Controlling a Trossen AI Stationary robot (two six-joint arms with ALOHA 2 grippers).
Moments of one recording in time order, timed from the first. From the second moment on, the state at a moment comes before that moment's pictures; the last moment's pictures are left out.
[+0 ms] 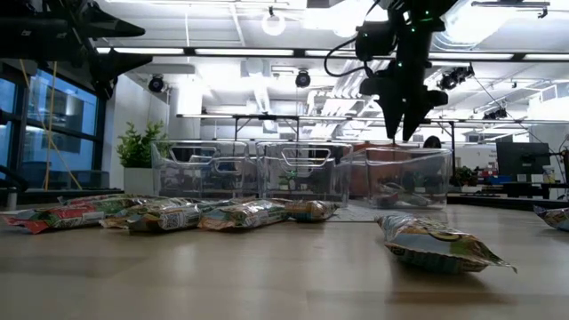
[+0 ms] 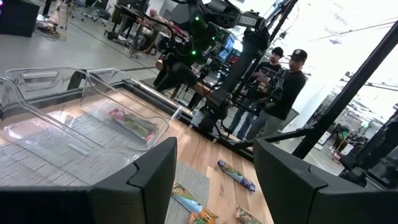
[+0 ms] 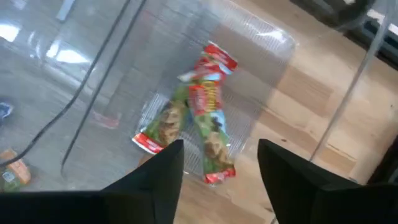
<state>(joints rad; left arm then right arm) 0.33 0.05 0.20 -0.08 0.17 -0.50 -0.55 1.51 1.23 -1.01 0.13 0.47</state>
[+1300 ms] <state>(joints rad) 0.33 0.05 0.20 -0.08 0.18 -0.53 0.09 1.56 1.44 -0.41 0.06 0.44</state>
